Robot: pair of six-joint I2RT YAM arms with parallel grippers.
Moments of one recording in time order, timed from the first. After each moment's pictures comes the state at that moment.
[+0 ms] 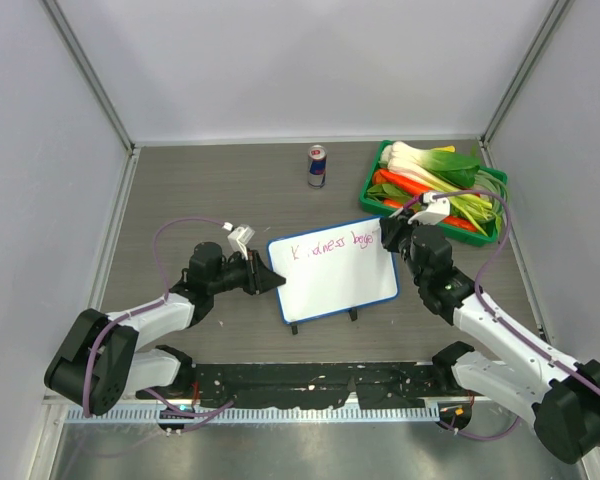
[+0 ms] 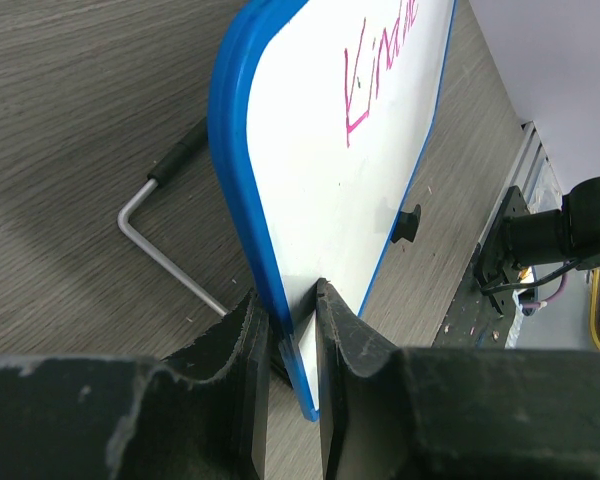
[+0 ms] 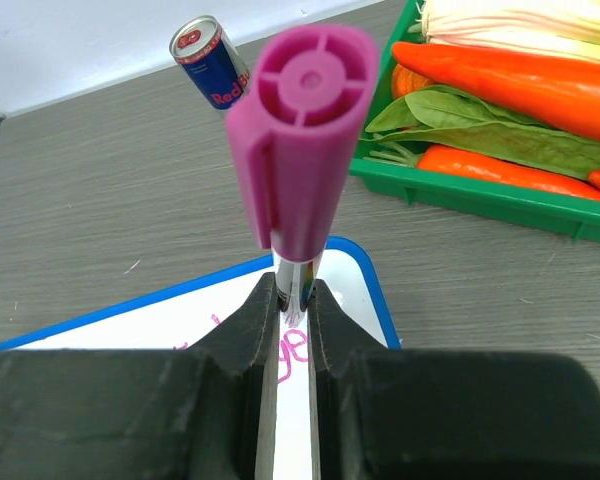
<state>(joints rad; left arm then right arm) -0.44 1.22 0.33 0.50 0.60 -0.52 0.51 0.91 0.55 0.15 0.35 0.46</state>
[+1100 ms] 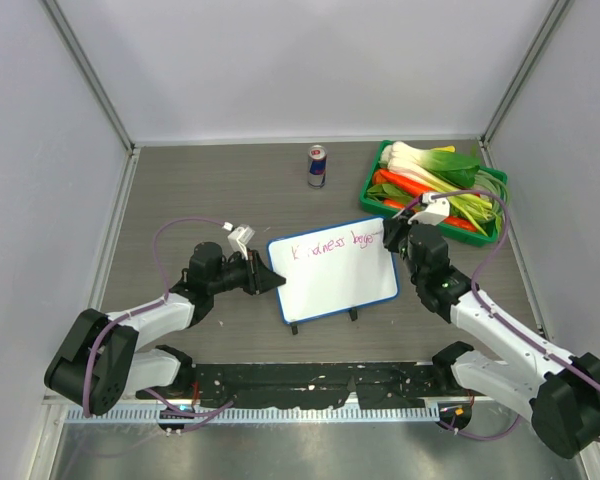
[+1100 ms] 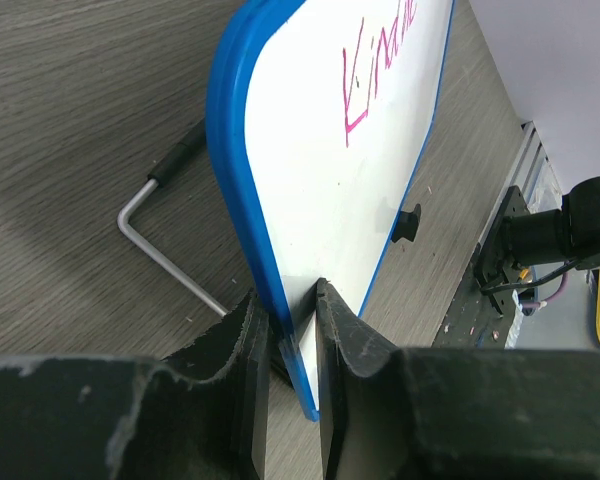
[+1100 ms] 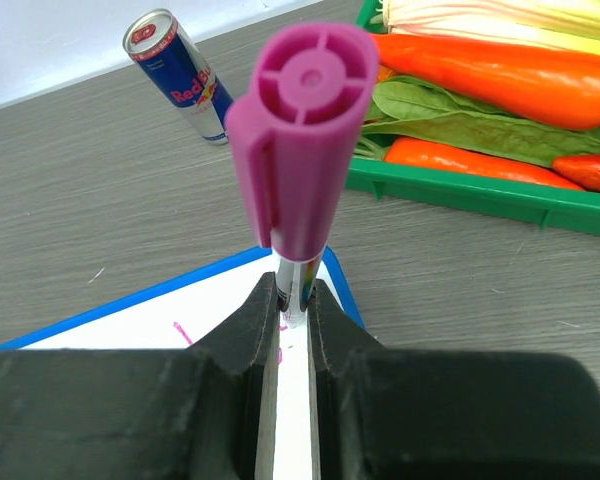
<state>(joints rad) -0.44 1.22 0.33 0.50 0.60 -0.52 0.50 0.95 0.54 0.16 0.40 0.46</state>
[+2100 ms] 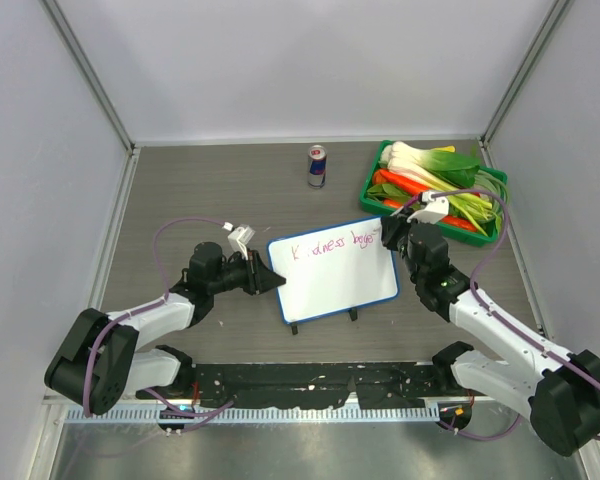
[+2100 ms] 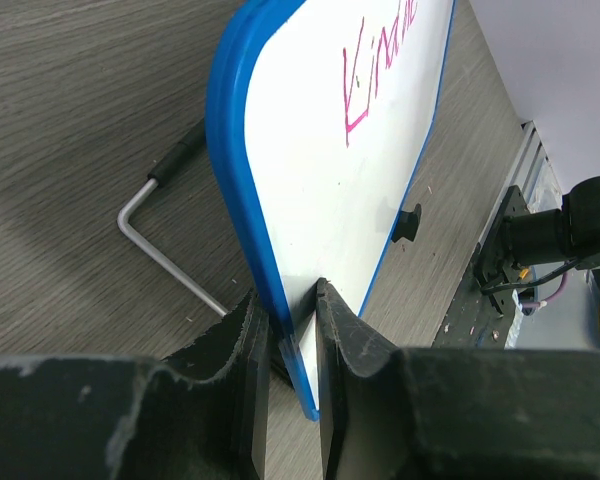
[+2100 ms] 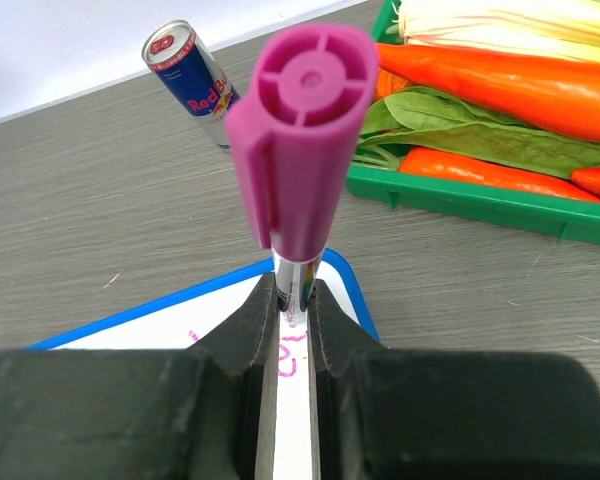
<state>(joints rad) -0.44 1.23 0.33 0.50 0.60 -0.52 0.50 0.96 0.54 0.20 0.38 0.46</state>
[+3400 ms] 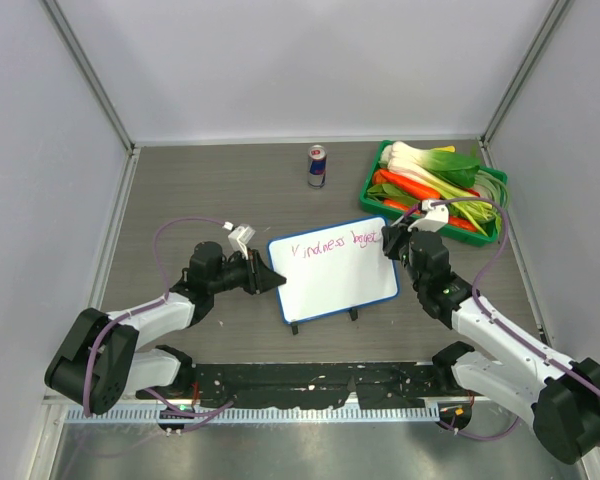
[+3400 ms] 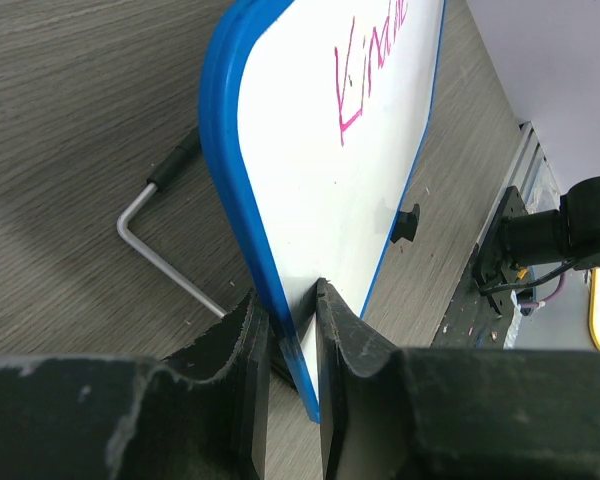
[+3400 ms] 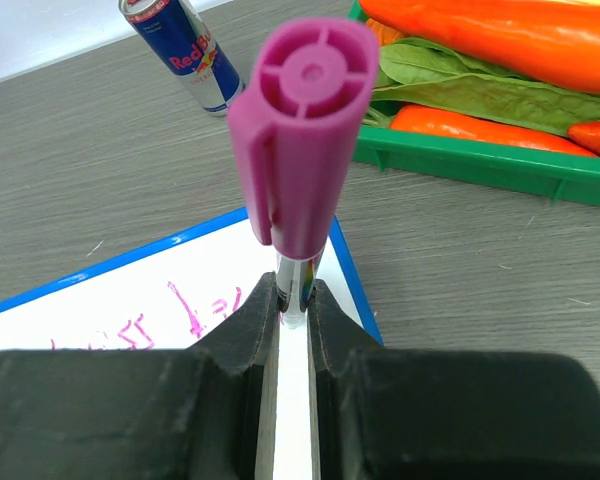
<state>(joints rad) -0.44 1.23 0.33 0.50 0.60 -0.52 0.50 0.91 0.48 0.17 0.36 0.47</state>
